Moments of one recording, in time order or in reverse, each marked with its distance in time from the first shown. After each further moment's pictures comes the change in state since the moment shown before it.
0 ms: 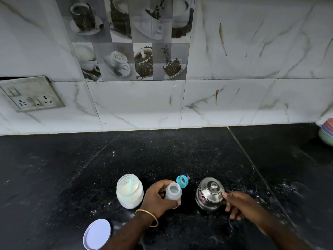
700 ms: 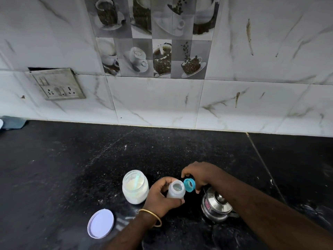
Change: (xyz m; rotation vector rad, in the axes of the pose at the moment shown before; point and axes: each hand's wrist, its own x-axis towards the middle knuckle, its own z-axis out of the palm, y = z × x) left_hand -0.004 0.016 0.006 -0.086 0.170 -0.018; right_hand 0.130 -0.127 0.086 -1.464 -0.481 -0.498
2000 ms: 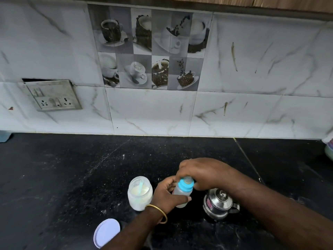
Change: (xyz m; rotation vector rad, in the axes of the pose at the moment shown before) left_hand 0.009 0.013 -0.013 -0.101 -0.172 0.045; right_hand -0.108 -0.084 -0.070 -0.096 0.302 -0.181
